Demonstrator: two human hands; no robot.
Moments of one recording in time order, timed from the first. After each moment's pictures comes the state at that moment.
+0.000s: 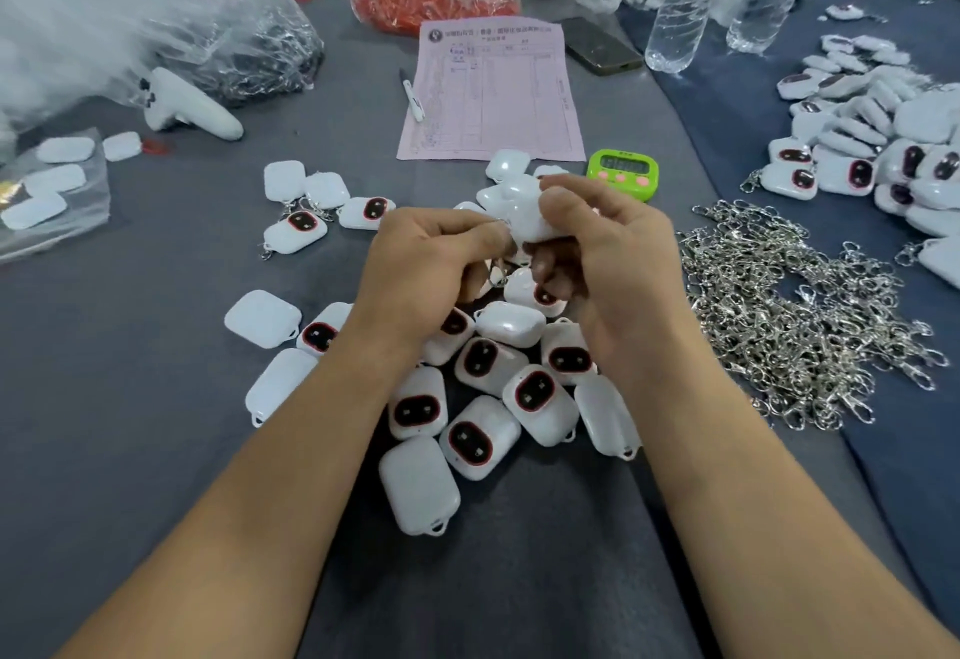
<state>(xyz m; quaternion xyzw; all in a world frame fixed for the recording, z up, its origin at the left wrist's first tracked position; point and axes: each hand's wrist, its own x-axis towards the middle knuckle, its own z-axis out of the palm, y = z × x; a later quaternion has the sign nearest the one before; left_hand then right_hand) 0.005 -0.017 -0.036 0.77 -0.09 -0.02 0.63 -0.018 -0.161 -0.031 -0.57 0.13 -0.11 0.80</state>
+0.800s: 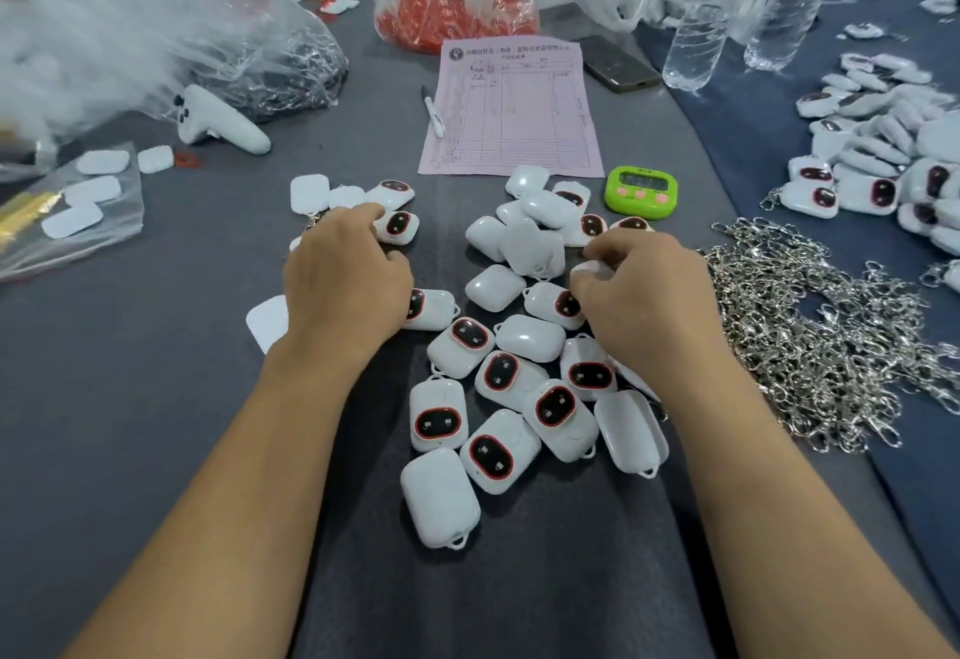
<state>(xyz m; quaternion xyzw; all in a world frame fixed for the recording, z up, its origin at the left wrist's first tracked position) 0.035 0.038 -0.052 0.95 0.01 0.20 0.24 -0.026 -0.182 -0.040 -0.93 0.15 -0.12 0.31</state>
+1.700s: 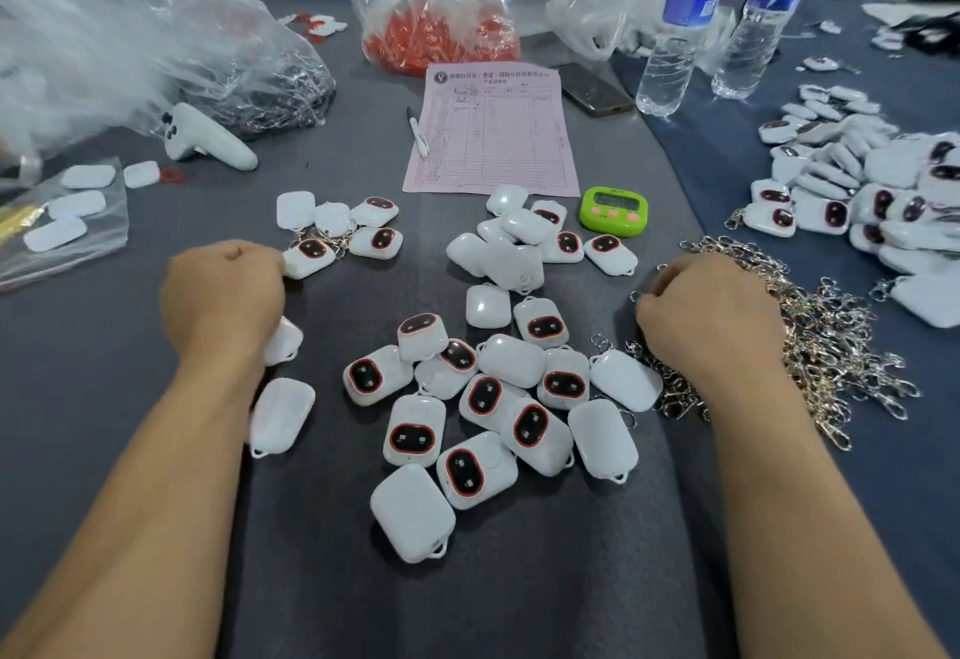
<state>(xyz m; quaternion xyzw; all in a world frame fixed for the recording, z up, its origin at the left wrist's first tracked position) 0.046 0.099 -0.049 0.84 0.28 0.17 0.43 -0.033 -0.235 -0.034 -0.94 0.29 -0.05 0.18</state>
